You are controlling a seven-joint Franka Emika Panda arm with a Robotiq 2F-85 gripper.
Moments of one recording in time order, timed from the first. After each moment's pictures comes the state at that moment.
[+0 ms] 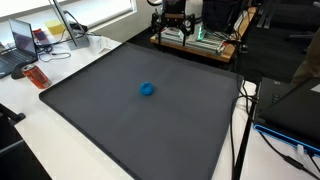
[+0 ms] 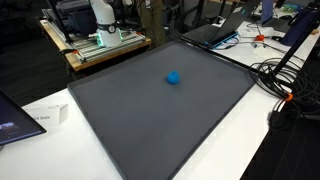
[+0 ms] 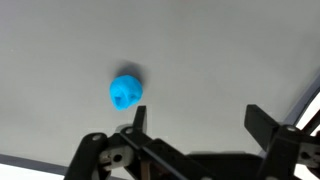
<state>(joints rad) 0.14 -0.15 0.12 -2.51 0.00 2.52 -0.06</state>
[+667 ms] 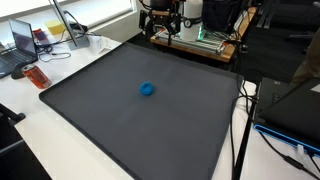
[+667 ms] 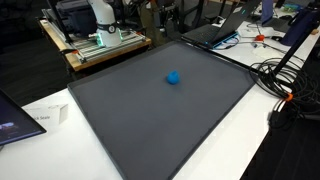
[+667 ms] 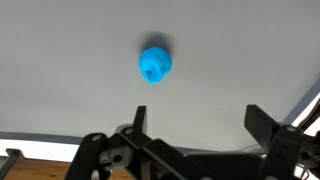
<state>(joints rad) 0.09 -0.18 0.08 -2.60 0.00 2.77 -0.01</state>
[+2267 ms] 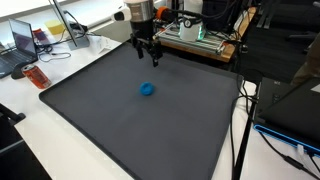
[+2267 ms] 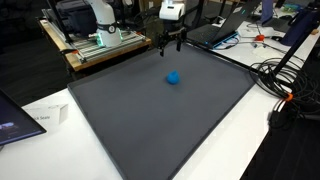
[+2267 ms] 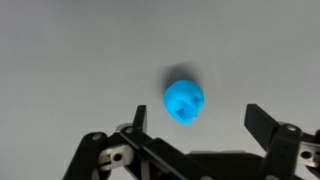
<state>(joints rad) 0.04 0.18 0.06 -2.24 -0.01 2.42 0.31</state>
